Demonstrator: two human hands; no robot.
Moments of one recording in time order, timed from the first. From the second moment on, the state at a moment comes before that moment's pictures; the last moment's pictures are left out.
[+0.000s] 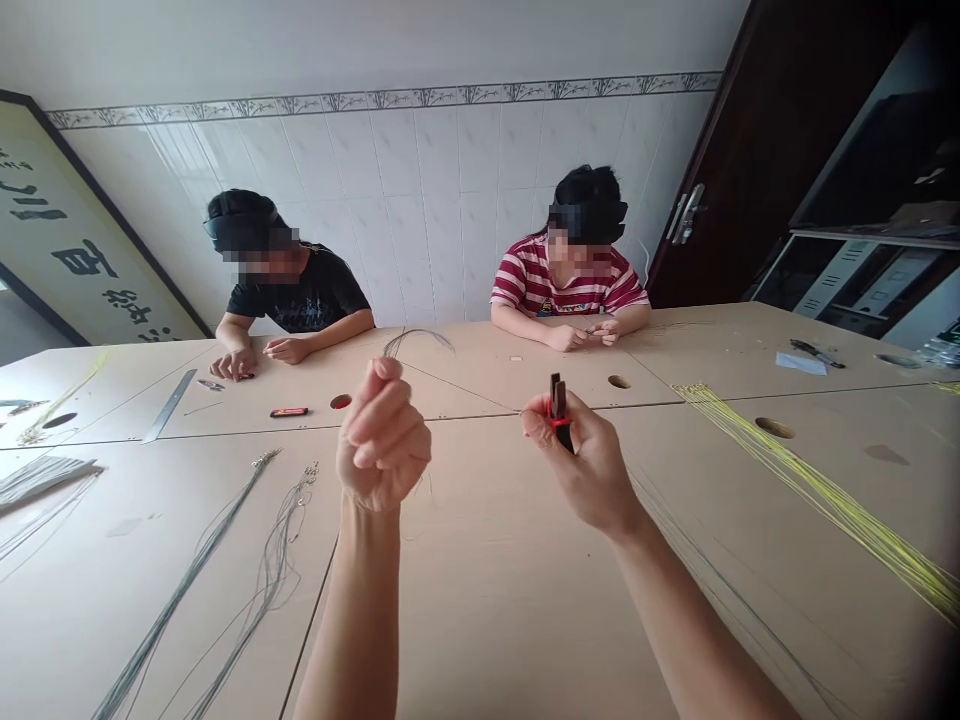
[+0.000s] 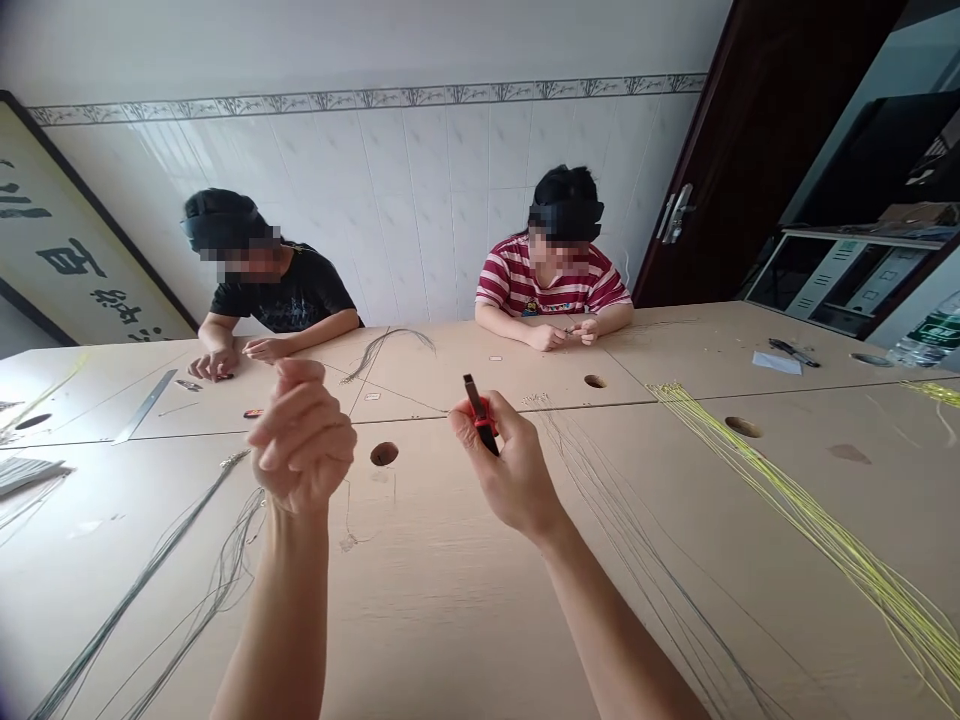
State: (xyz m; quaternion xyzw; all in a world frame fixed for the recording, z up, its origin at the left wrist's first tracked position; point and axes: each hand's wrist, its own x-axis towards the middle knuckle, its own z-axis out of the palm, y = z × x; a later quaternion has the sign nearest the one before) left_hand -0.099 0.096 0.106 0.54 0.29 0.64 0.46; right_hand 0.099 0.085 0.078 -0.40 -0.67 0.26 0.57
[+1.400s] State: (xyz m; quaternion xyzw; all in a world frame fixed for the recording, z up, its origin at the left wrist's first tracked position) left_hand -0.086 0.086 0.097 0.56 0.08 0.16 0.81; right_hand 0.117 0.089 0.082 -0.44 -0.62 0.20 0.62
